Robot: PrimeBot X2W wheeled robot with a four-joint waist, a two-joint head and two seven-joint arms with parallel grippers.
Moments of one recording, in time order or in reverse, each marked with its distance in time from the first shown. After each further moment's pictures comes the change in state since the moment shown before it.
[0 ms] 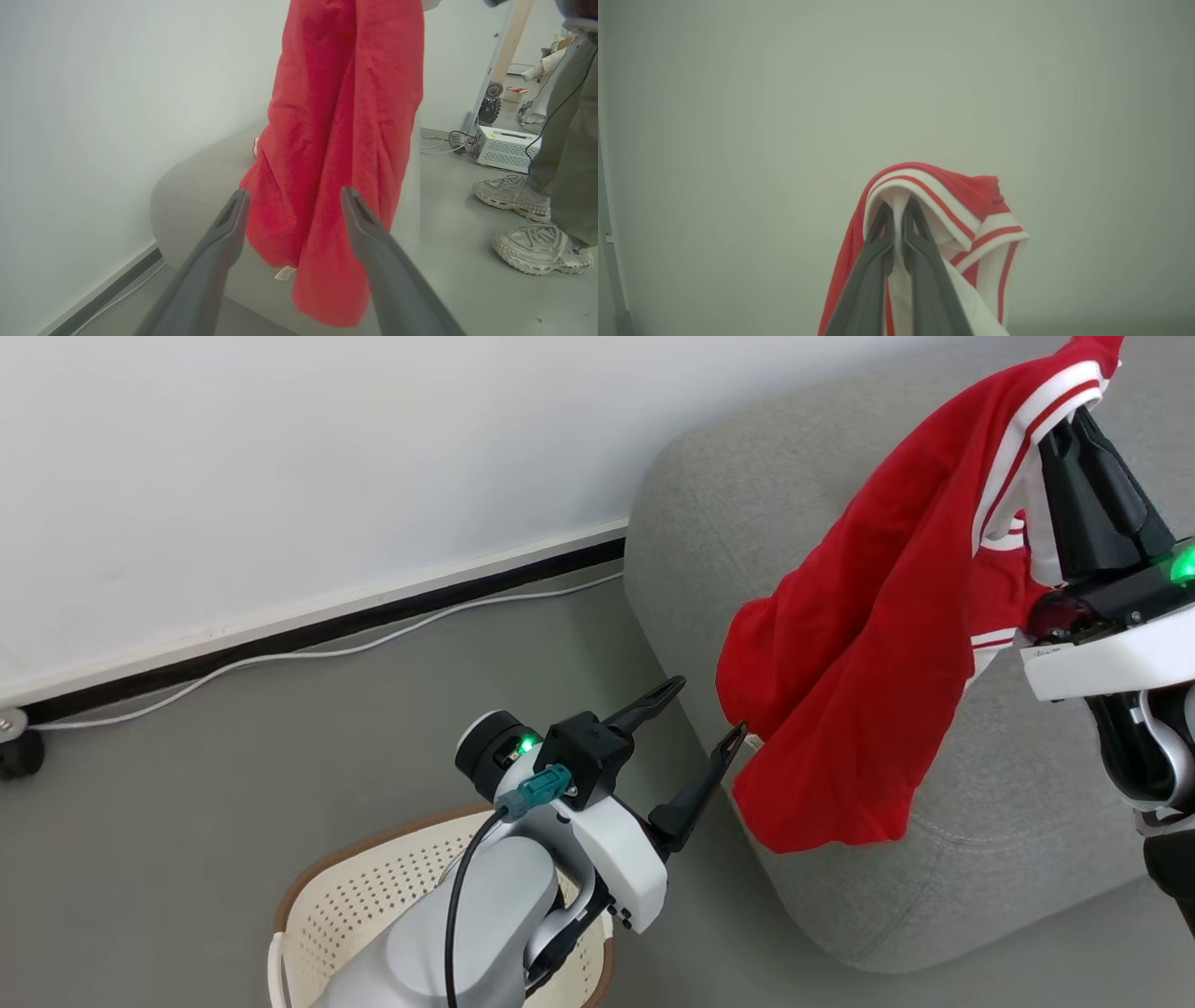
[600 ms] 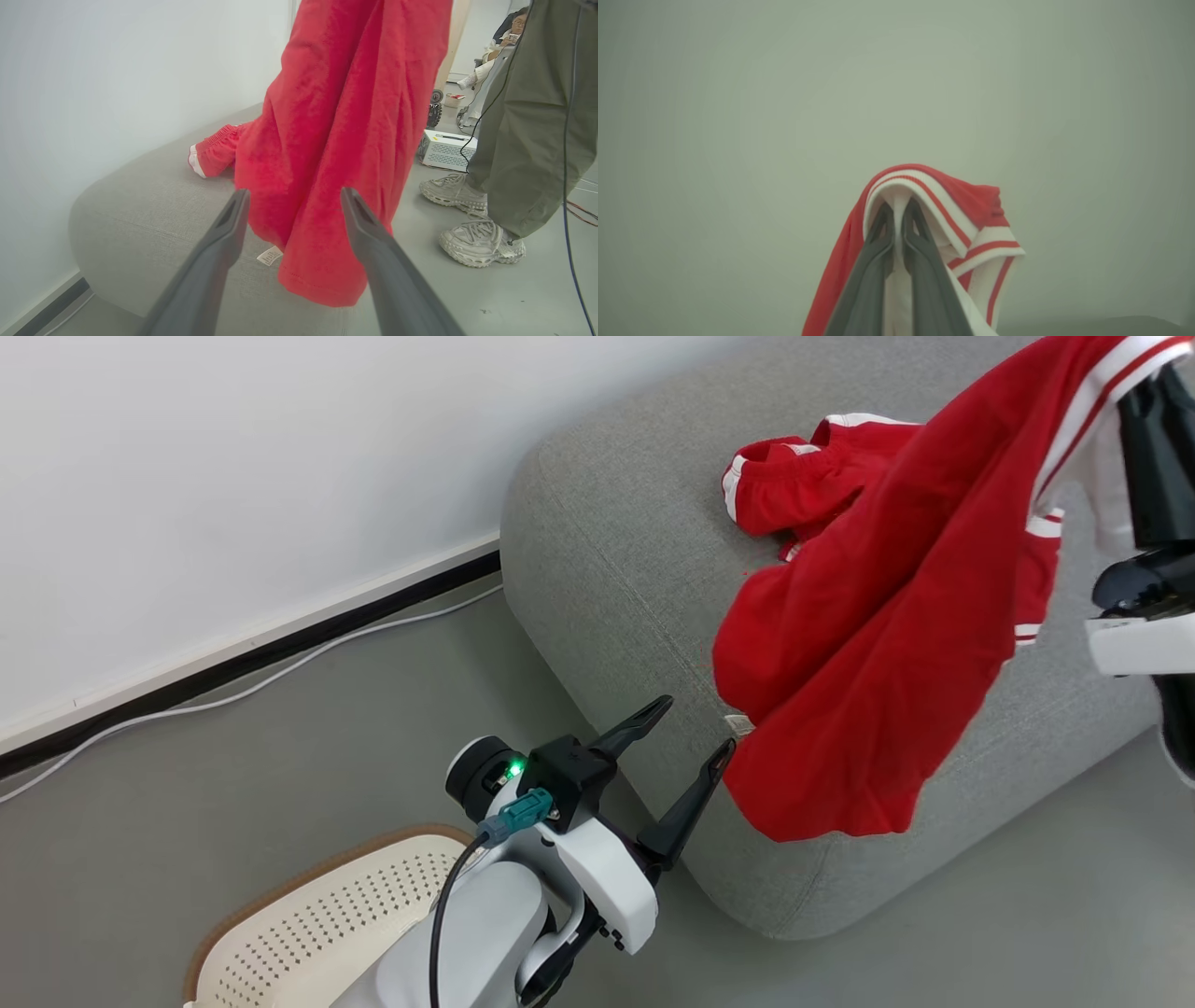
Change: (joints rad) left arm 0.084 0.000 0.079 -0.030 0.046 -0.022 0.000; right arm -0.001 -0.028 -0.054 -0.045 -0.011 0.000 0.000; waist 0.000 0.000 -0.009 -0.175
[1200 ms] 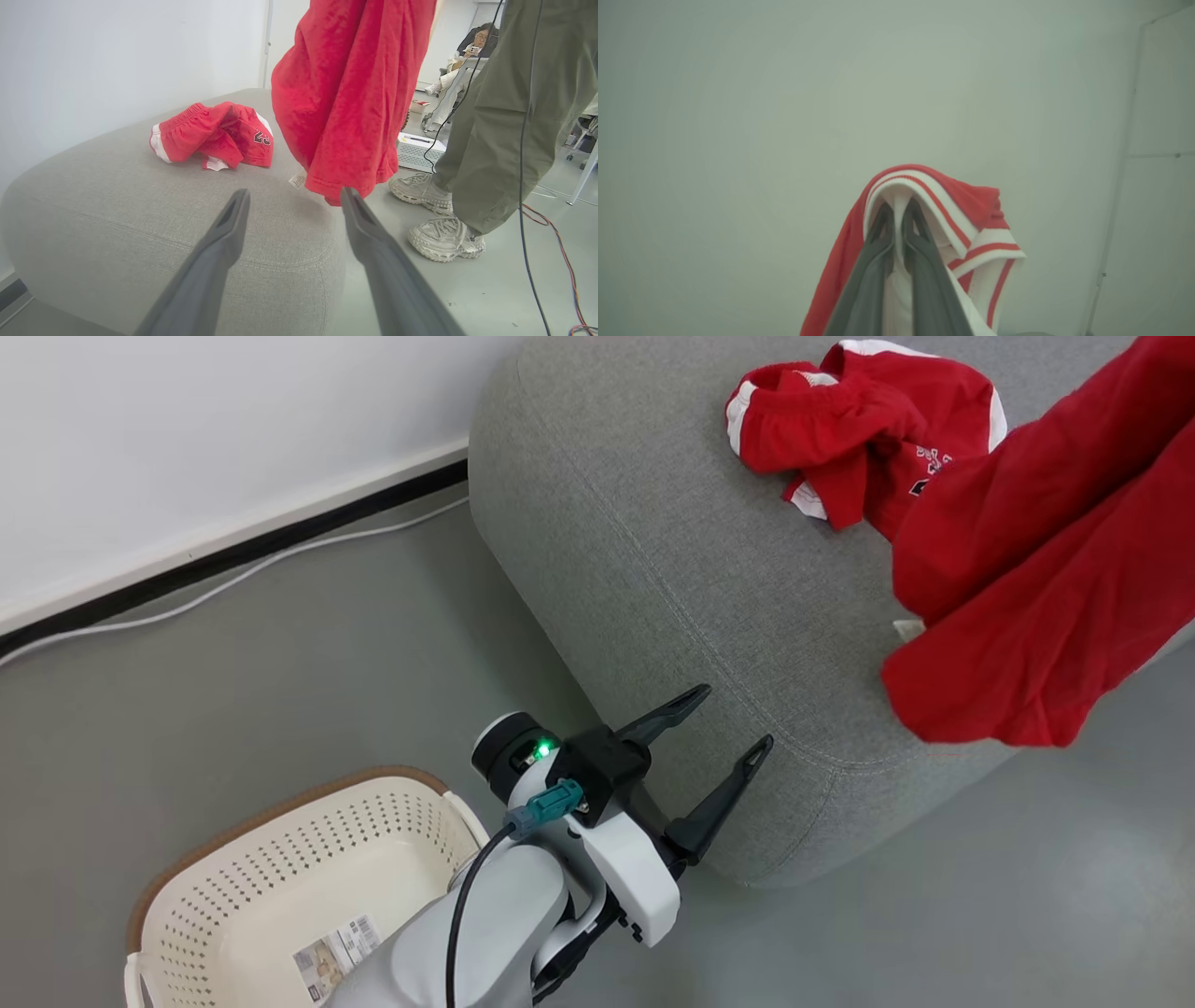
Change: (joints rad) left arm -0.039 0.005 -0.065 -0.033 -0.001 -0.017 0.000; right arm -0.032 -0.116 -0.224 -0.007 -0.023 0.000 0.000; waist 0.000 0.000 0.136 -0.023
